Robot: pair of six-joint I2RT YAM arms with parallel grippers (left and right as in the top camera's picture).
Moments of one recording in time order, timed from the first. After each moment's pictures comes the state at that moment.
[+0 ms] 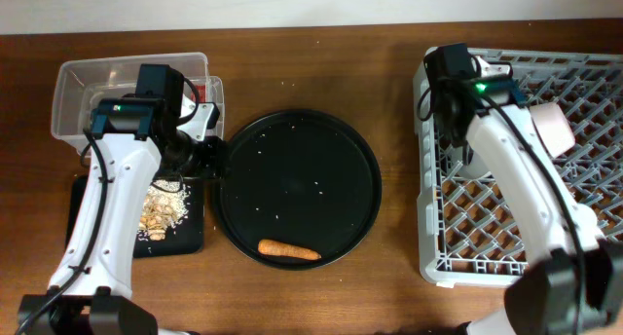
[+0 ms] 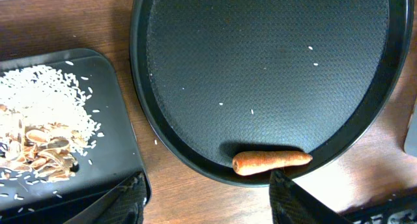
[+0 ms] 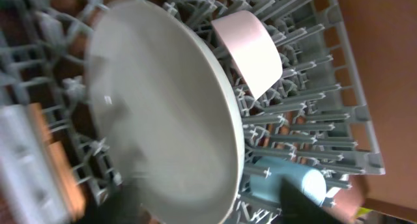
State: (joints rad) left arm -0.05 1.61 1.50 -1.30 0.22 0.02; right arm 0.18 1.70 1.55 -1.18 0.71 0.43
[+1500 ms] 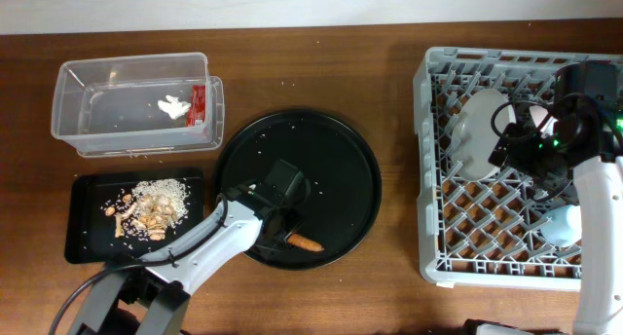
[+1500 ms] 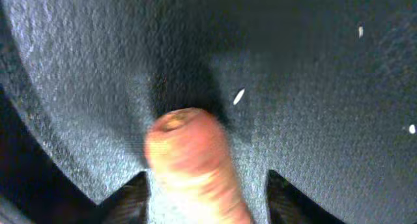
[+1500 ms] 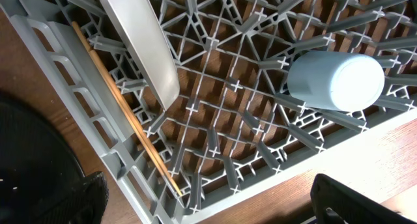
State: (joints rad) left arm -0.58 1.61 0.86 -0.65 0.03 -1.32; right arm -0.21 1.44 1.55 -1.42 0.10 0.35
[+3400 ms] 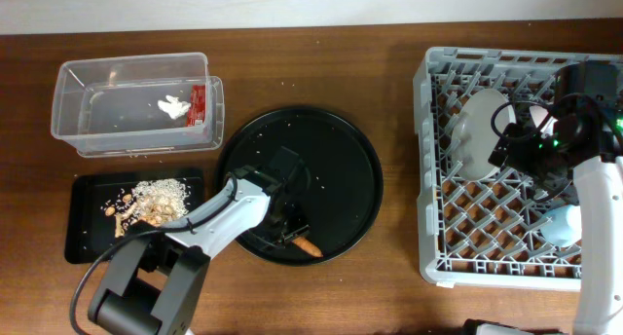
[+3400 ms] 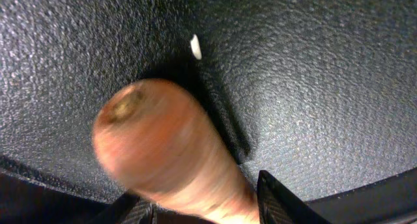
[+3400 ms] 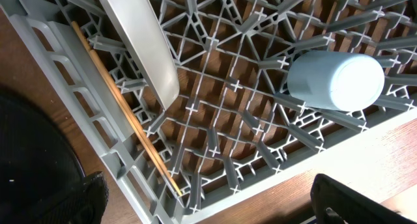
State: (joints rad) left arm -0.53 1.75 0.98 -0.76 0.26 -0.91; right arm -0.21 1.44 1.55 -1.42 0.10 0.35
